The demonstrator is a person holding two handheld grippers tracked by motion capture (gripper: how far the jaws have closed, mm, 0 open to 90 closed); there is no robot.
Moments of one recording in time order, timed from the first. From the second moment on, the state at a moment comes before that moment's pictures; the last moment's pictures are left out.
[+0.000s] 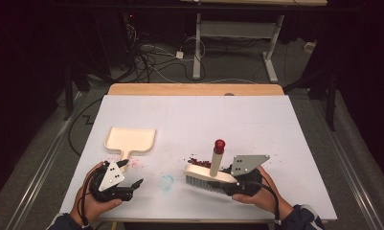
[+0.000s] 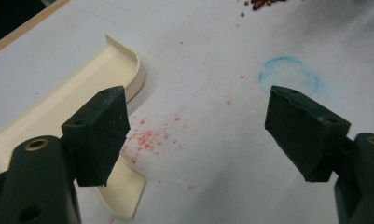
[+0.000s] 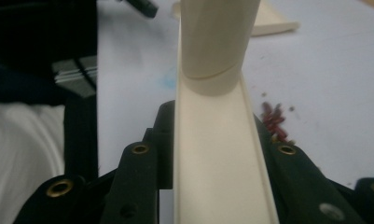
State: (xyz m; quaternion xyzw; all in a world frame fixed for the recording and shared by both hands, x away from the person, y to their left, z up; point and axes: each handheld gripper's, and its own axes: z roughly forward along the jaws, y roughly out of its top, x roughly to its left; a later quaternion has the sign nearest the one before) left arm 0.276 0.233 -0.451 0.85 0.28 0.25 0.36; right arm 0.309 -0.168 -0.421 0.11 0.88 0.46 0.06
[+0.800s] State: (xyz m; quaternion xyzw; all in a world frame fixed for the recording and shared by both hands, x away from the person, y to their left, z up) left arm 0.281 0.228 -0.455 0.86 0.27 0.24 0.35; right arm 0.369 -0.158 -0.445 0.01 0.90 0.44 0.05
